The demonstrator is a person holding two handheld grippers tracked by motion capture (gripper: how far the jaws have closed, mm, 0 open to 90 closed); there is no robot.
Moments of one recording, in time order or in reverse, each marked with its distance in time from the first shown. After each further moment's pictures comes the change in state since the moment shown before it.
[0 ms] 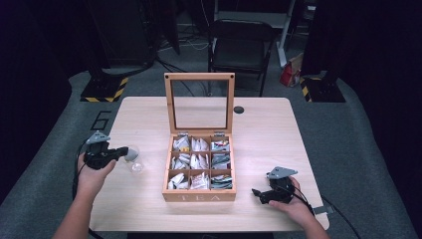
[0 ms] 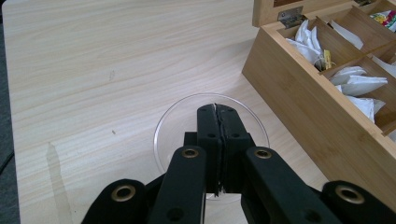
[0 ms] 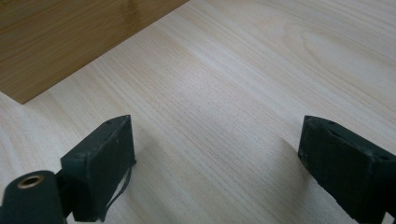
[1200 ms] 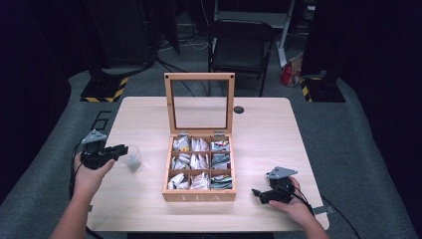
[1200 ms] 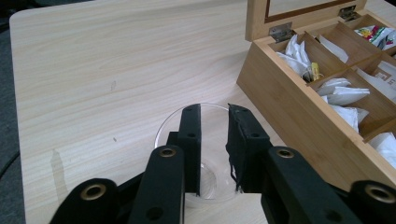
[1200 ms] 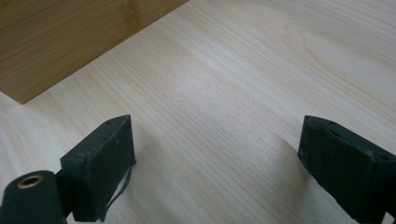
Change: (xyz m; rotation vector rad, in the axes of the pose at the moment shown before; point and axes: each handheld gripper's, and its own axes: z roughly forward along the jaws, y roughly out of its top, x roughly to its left) left arm -0.002 0.005 -0.012 -0.034 -0.006 0.002; right arm 0.000 0.000 0.000 0.000 0.000 -0.001
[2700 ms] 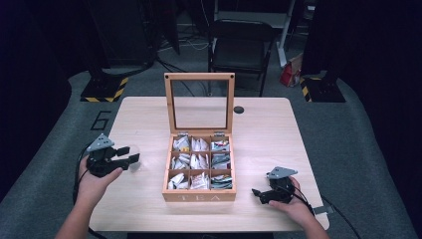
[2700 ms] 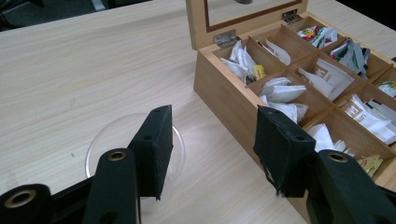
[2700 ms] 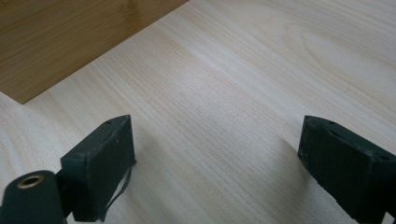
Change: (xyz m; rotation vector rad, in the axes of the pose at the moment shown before) left arm -0.041 -0.001 -0.011 -0.030 -0.072 0.076; right arm 0.000 0.000 0.000 0.000 0.000 0.000
